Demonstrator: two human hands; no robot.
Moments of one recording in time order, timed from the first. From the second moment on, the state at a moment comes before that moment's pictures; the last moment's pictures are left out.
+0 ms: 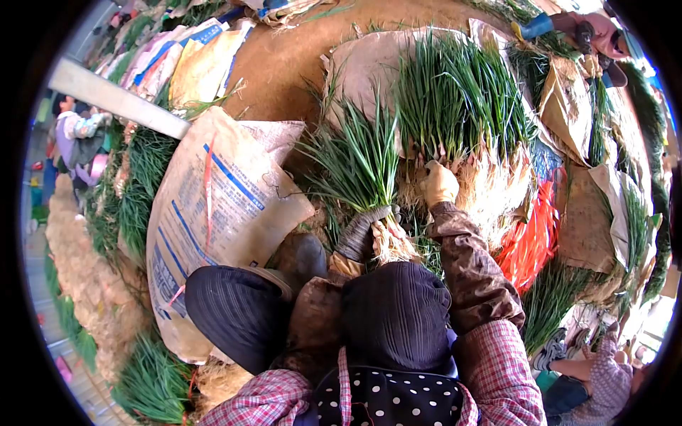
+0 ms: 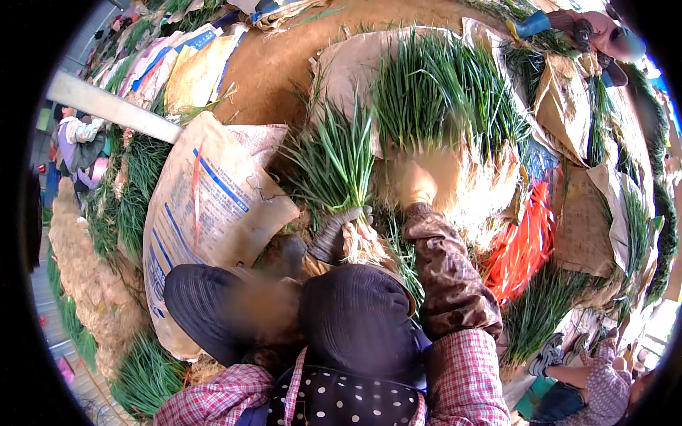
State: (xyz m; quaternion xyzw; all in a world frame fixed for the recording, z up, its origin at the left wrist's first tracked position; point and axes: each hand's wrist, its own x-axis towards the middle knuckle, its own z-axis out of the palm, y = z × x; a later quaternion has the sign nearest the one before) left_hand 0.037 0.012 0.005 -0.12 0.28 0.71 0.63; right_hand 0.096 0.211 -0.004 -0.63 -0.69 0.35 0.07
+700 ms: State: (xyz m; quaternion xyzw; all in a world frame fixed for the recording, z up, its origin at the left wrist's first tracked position) left_hand 0.033 0.014 0.010 -0.09 0.34 0.68 0.64; right_hand 0.132 0.189 -0.018 -0.28 -0.74 0.60 0.07
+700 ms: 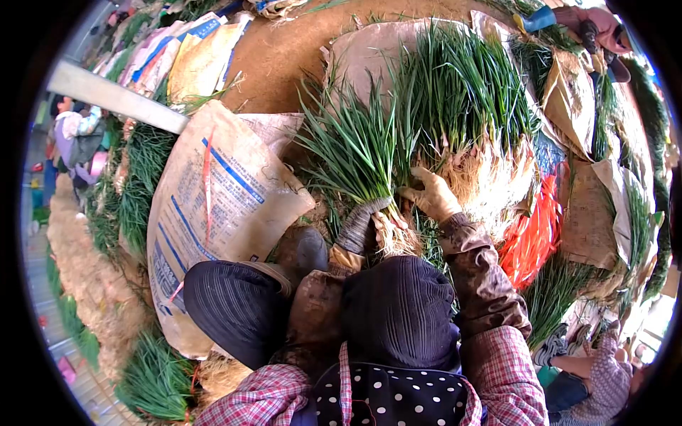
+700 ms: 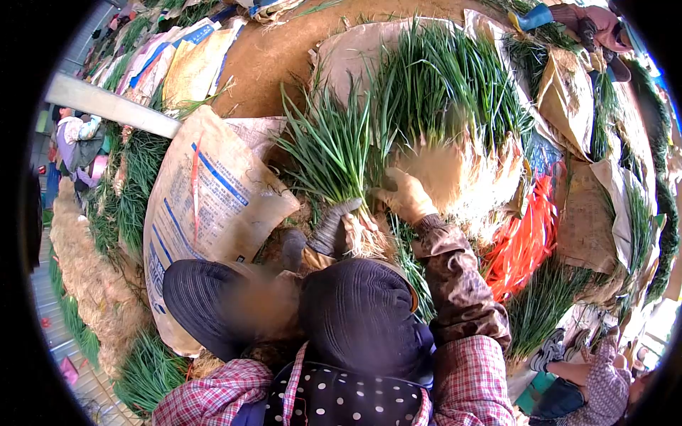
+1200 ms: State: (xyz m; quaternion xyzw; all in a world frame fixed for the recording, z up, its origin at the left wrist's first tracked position) left_hand 0.026 0.010 -0.008 -0.05 0.32 0.66 0.68; right_hand 0.126 0.174 -0.048 -0.51 -0.68 0.52 0.09
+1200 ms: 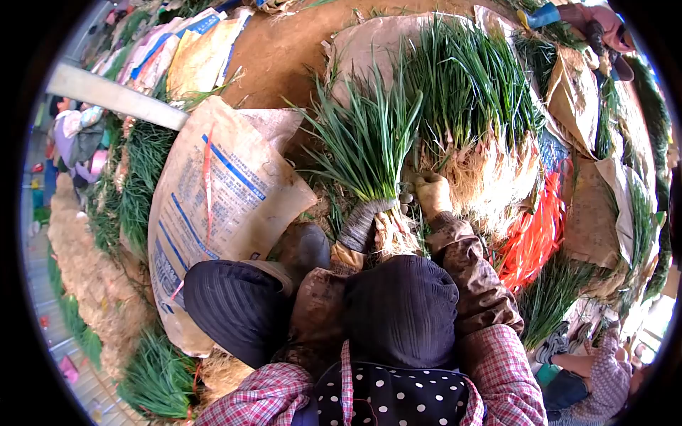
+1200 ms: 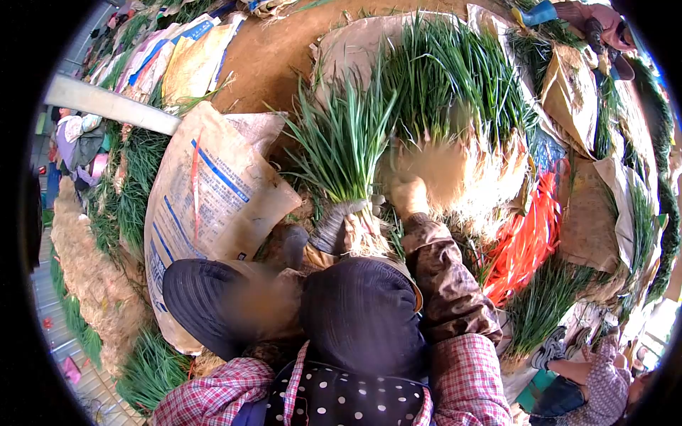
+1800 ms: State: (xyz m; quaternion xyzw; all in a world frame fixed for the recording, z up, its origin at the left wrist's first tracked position) left_hand 0.015 0.005 0.009 0.00 0.36 0.58 0.73; right_hand 0.155 0.160 0.035 -0.36 -0.49 0.78 0.16
